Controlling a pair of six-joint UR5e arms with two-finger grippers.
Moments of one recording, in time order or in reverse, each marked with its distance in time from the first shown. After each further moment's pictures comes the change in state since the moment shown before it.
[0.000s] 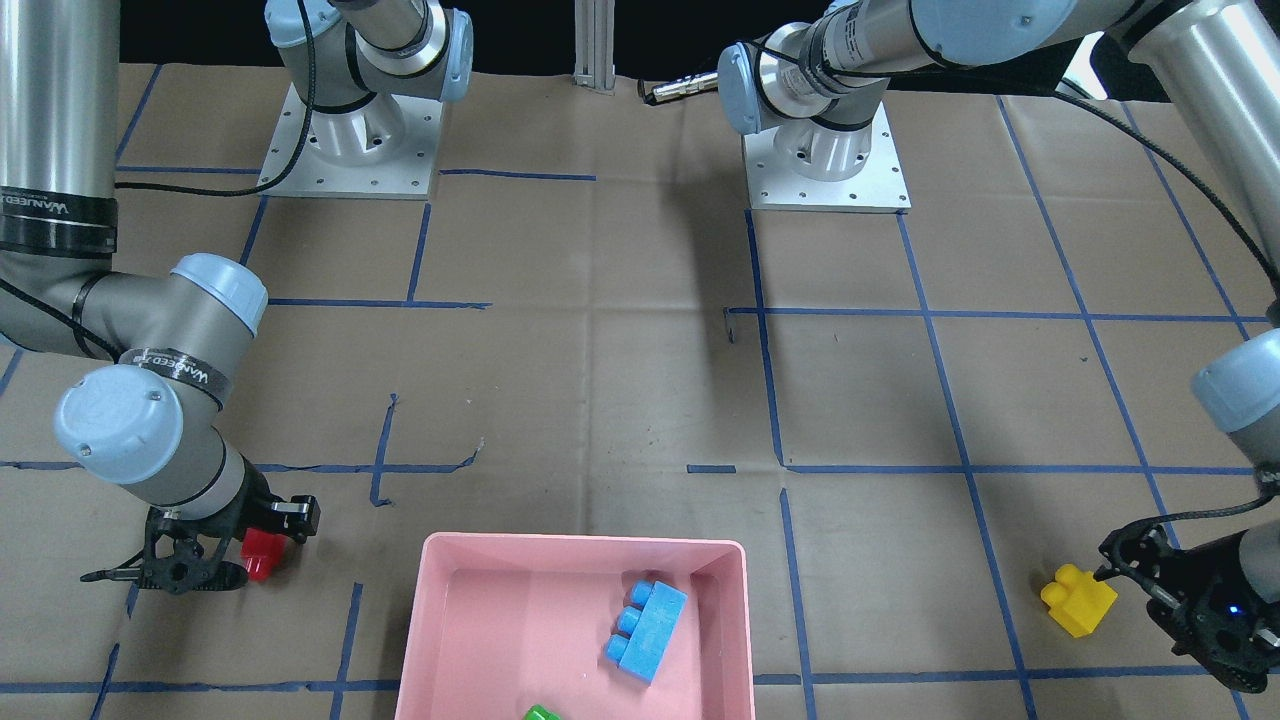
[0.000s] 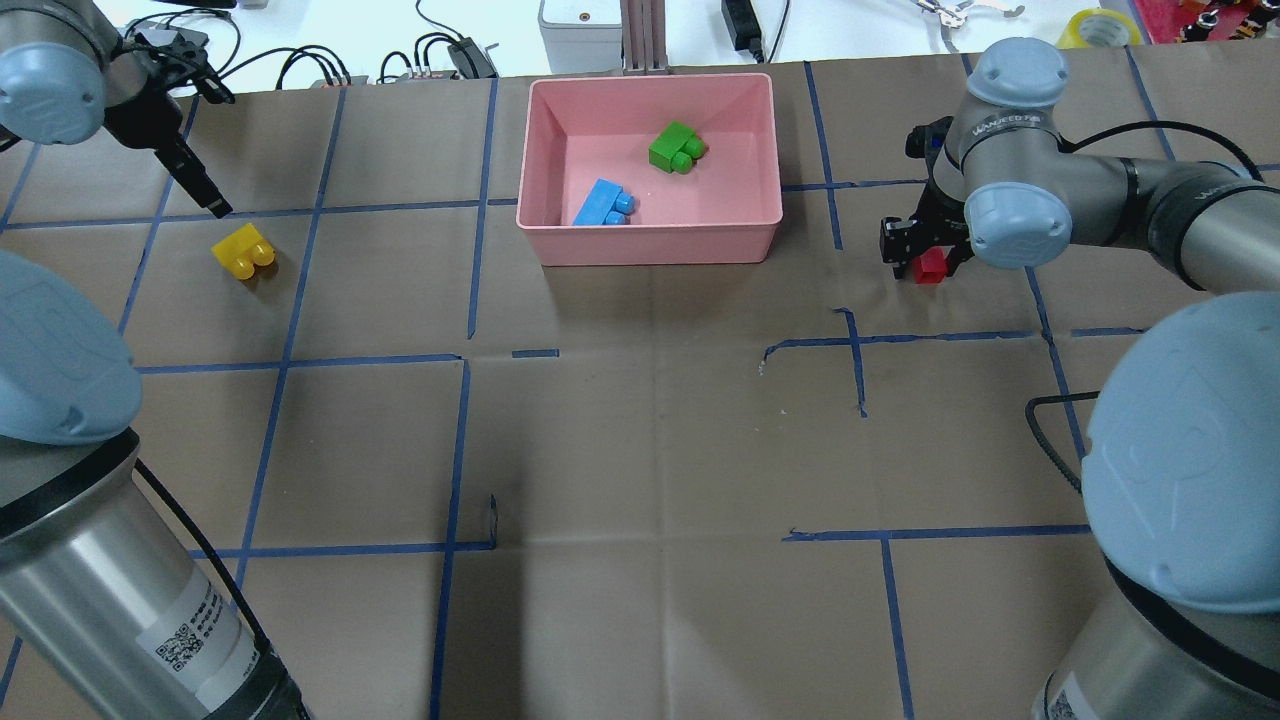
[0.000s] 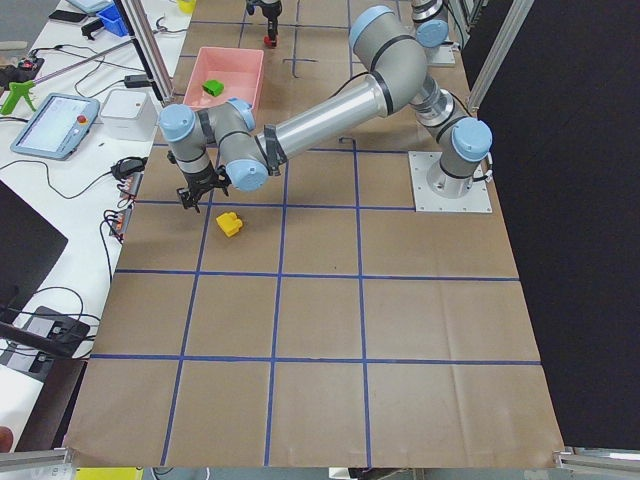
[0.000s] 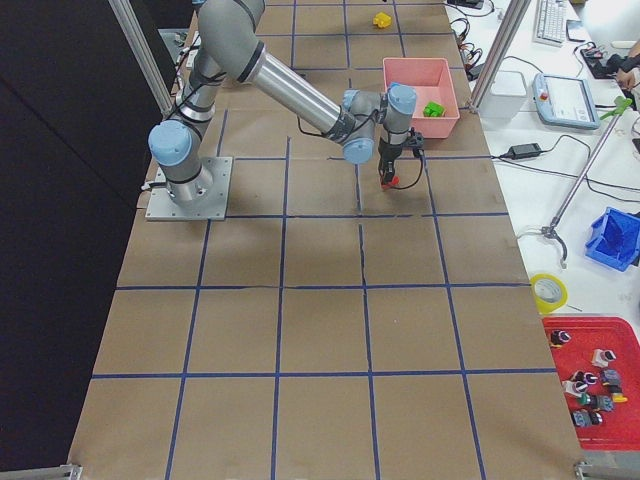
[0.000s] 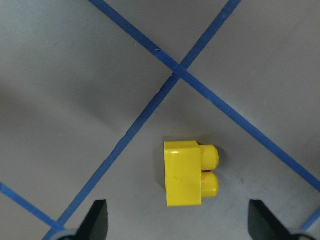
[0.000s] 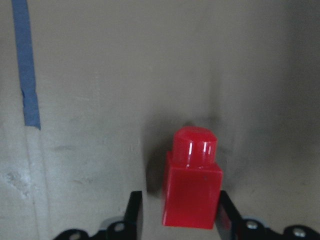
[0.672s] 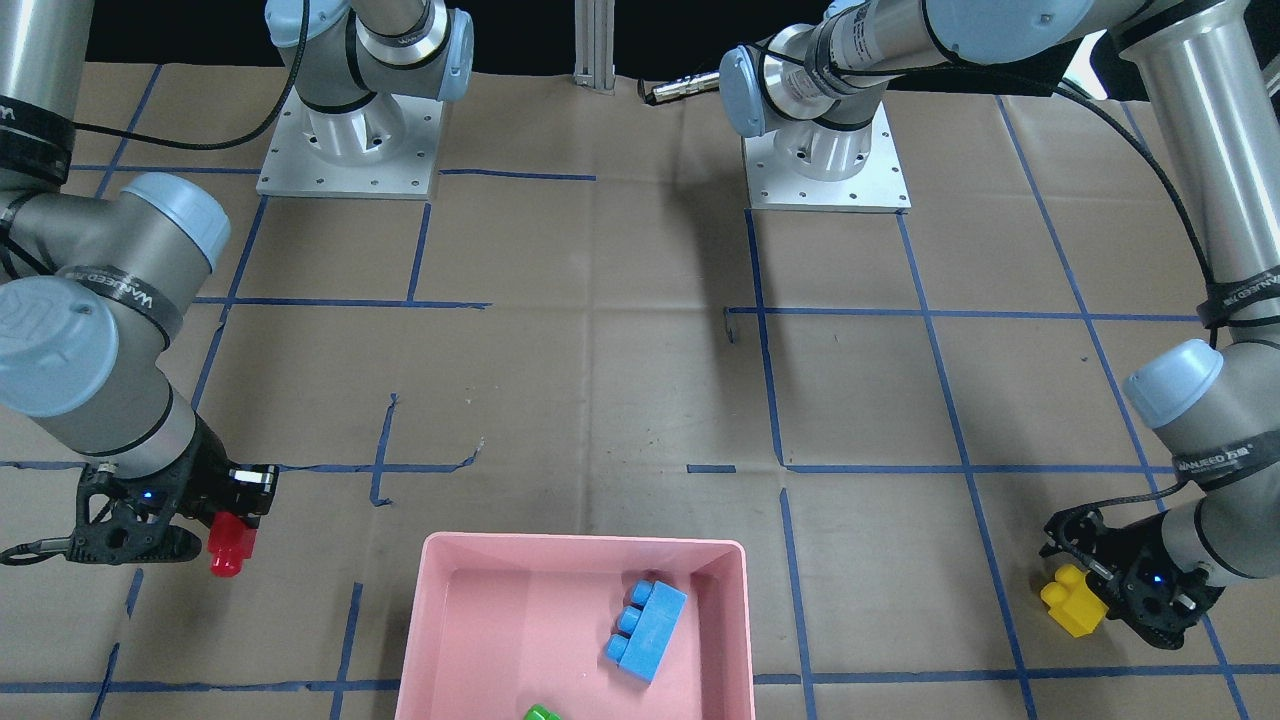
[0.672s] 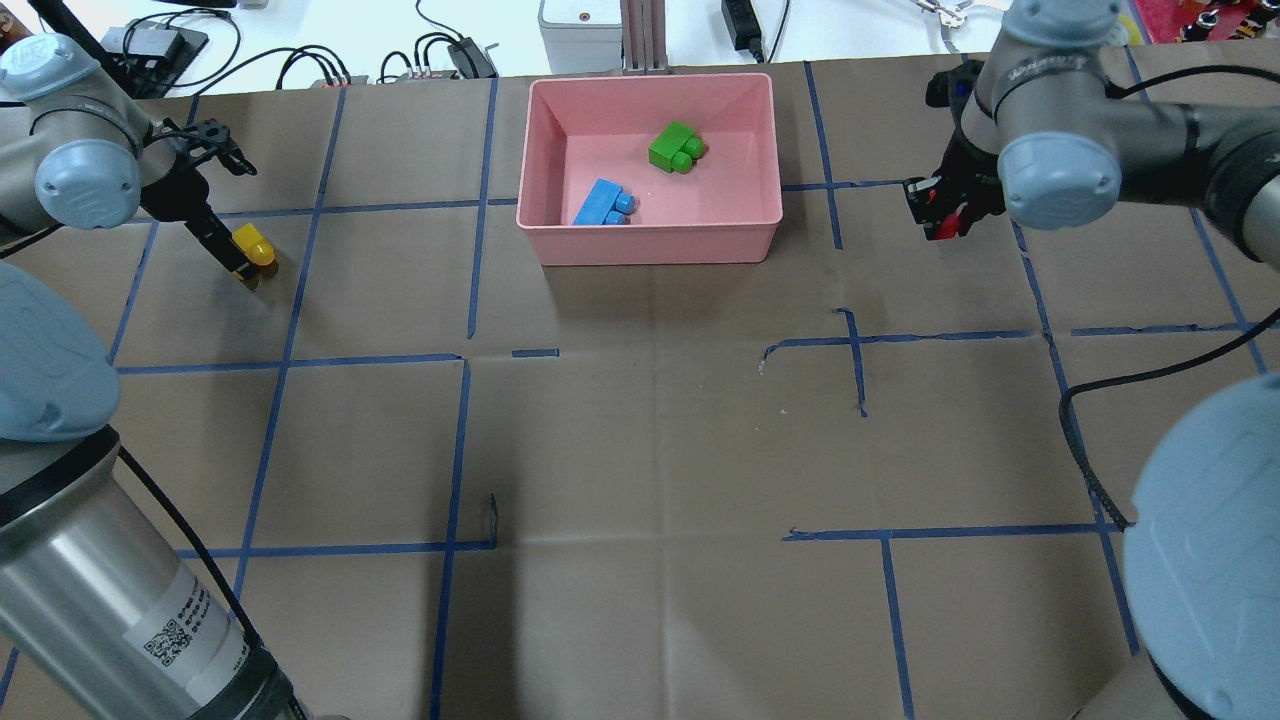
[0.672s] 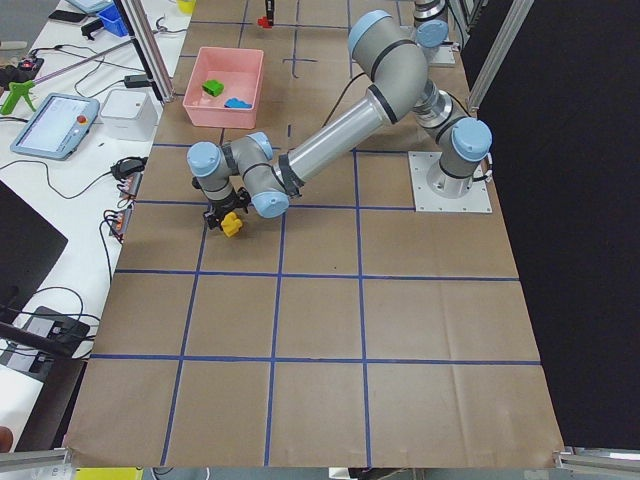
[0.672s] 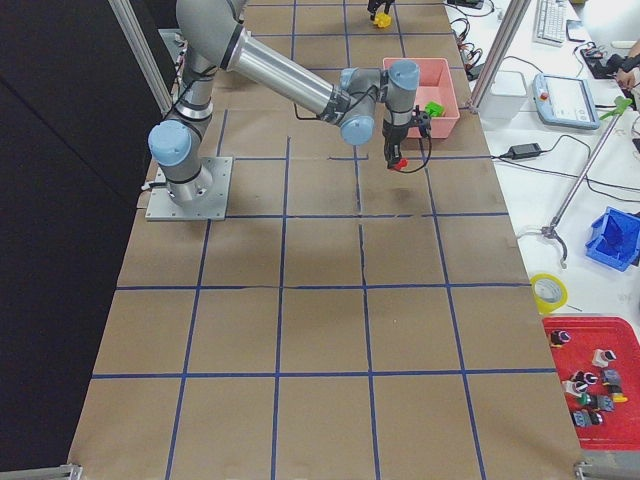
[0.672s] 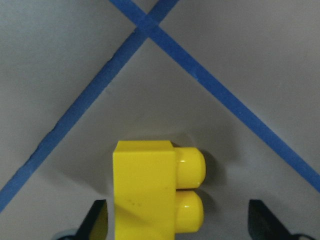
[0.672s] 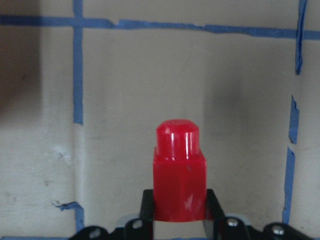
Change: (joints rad) left arm 0.036 0.009 -0.191 0.146 -0.032 0.001; right arm 0.015 -0.136 -0.100 0.161 0.029 -0.045
